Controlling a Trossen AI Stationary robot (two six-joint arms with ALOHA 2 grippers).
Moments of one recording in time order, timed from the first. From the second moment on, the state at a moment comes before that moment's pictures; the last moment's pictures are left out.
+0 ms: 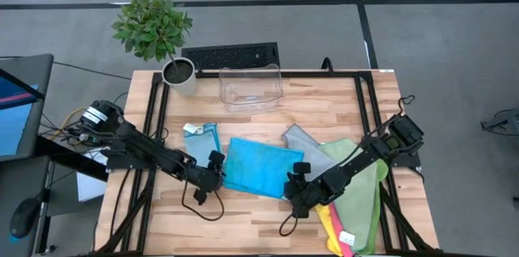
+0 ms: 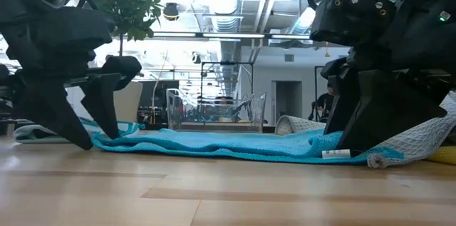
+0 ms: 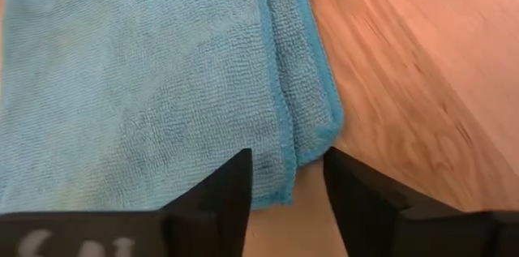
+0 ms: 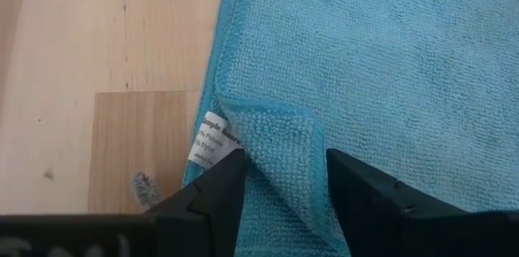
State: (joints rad) left arm -0.45 1.53 0.53 0.02 -0.28 0.12; right arm 0.57 1.85 0.96 -0.24 0.39 0.45
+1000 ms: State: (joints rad) left arm -0.44 1.47 0.52 -0.09 -0.29 0.12; right arm 0.57 1.85 0.96 -0.25 0.39 0.45
